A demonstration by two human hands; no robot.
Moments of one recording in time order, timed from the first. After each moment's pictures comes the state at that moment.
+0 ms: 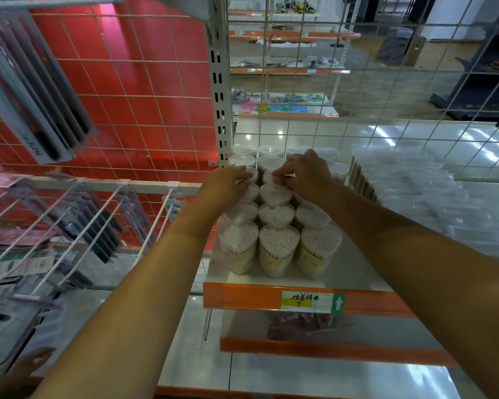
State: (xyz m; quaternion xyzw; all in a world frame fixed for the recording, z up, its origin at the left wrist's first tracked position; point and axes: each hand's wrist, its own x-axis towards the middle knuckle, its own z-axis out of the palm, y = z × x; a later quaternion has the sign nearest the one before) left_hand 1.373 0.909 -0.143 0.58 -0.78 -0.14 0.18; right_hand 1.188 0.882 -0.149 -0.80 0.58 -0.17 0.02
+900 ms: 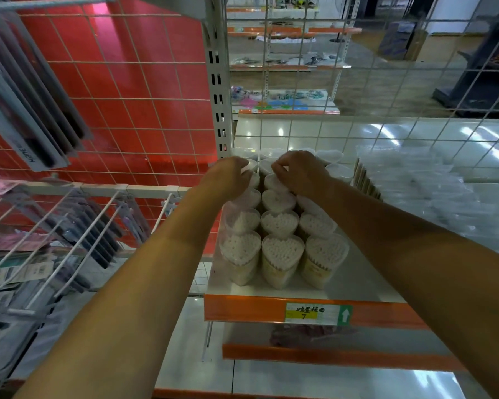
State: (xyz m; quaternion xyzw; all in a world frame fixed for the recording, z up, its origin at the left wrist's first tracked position) left_hand 1.368 0.874 -0.136 0.62 -0.76 -0.12 0.15; right_hand 1.200 0.863 -0.146 -0.79 0.56 -0.23 0.07
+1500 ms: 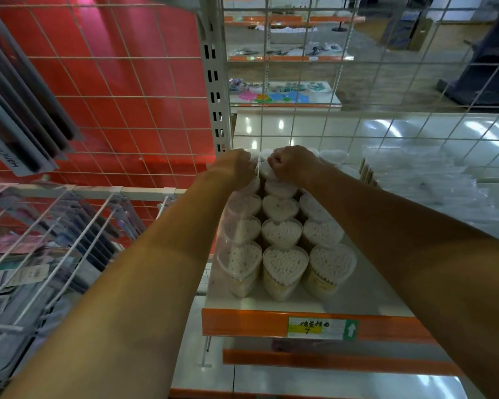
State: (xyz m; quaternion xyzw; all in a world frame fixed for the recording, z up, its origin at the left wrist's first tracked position) left_hand 1.358 0.823 -0.139 0.63 -0.76 -0.13 0.06; right_hand 1.212 0.822 -0.147 -0.78 0.61 -0.12 0.09
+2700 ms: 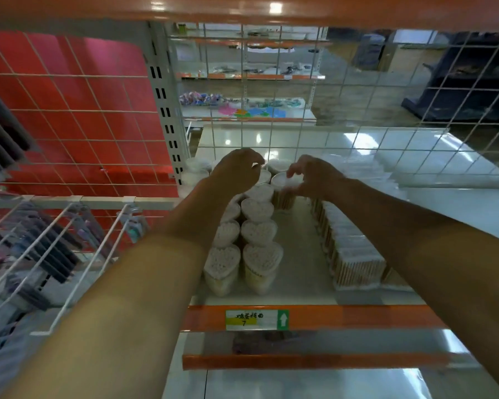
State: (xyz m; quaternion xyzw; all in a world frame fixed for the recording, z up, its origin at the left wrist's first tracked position) left_hand 1.265 0.863 -0.117 0.51 -0.83 -0.10 0.21; right_hand 1.080 0.874 -0.128 -0.78 0.61 -0.10 0.06
